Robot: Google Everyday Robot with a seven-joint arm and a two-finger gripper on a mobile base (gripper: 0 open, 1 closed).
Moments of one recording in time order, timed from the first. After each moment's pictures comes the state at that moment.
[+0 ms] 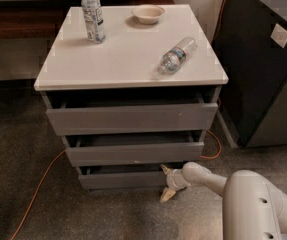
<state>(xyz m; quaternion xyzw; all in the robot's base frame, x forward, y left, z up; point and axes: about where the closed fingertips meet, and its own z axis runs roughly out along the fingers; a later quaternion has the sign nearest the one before) 0.645 -0.124 0.189 -0.67 0.68 0.09 0.29</state>
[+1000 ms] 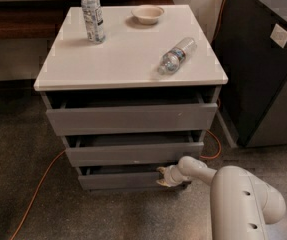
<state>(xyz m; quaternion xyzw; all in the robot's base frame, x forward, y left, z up) 0.656 -0.117 0.177 -0.68 0.67 0.10 0.26</state>
